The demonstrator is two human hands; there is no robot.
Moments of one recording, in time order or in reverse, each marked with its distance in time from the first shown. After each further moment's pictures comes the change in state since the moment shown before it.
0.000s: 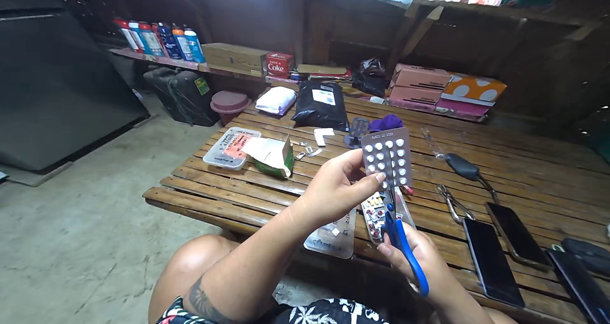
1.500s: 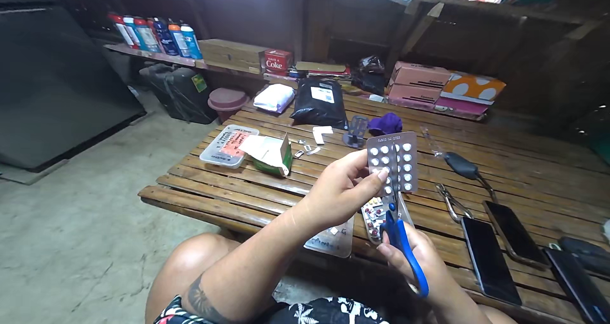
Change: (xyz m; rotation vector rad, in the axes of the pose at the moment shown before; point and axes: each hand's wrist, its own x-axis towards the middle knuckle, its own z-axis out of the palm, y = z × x) left_hand 0.000 -0.005 0.005 0.077 -0.027 0.109; right_hand -0.001 -0.001 0.001 0.023 0.006 -0.027
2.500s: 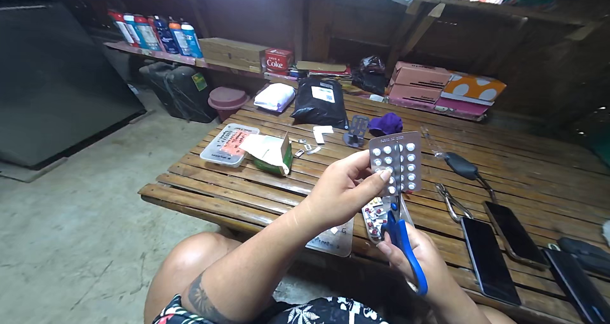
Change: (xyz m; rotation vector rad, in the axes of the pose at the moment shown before) left_hand -0.001 0.001 0.003 -0.035 0.022 -0.006; right_hand -0.001 0.002 0.002 -0.007 0.022 -0.036
